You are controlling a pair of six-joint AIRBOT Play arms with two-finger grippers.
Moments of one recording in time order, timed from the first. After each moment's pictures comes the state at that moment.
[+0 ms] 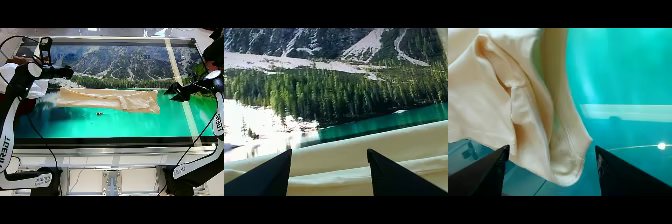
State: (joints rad) left arm -0.10 -1.41 1.37 1.25 -0.72 -1.27; right arm -0.40 -1.77 1.52 -0.94 1.42 1.33
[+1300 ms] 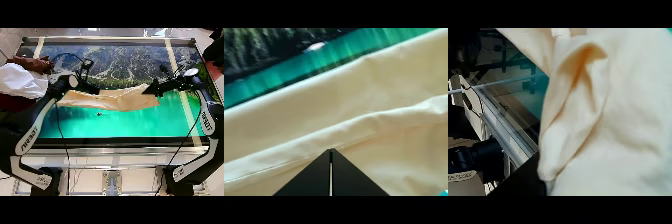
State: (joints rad) left arm -0.38 -1.67 1.37 1.21 -0.72 -1.22; right arm -0.16 -1.73 1.51 -0.59 1.56 1.20
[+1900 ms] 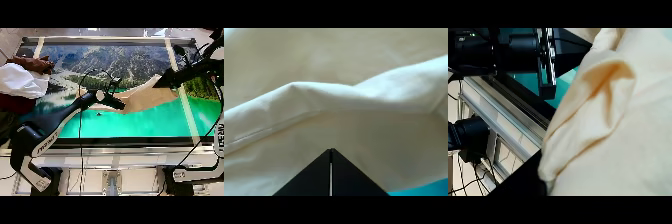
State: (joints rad) left arm -0.62 -1.73 1.38 0.99 -0.65 -1.21; right arm -0.16 -1.50 1.68 -0.72 1.74 1.36
